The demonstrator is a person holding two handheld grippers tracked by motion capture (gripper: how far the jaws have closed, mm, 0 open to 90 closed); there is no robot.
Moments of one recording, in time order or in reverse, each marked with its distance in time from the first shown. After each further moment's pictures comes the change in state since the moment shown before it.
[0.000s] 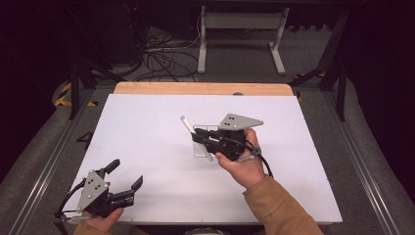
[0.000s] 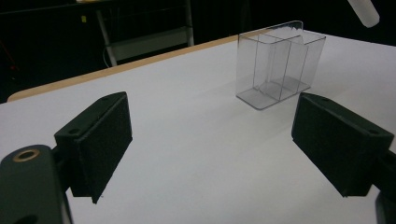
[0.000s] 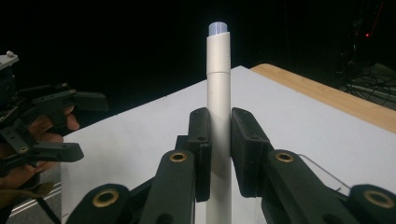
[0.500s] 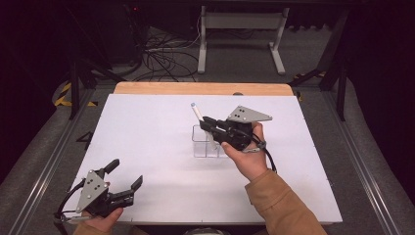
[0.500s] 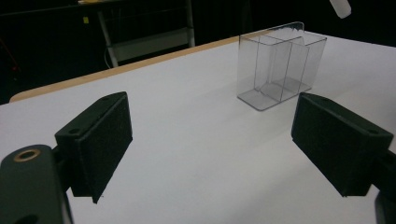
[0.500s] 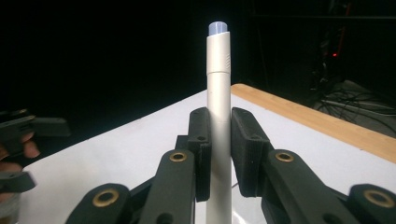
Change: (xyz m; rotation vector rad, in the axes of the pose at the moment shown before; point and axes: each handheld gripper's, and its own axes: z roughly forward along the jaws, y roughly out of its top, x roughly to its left) left arm 0.000 0.000 0.000 -0.004 0.003 -0.001; right arm -0.028 0.000 -0.002 -0.097 -0.080 0.017
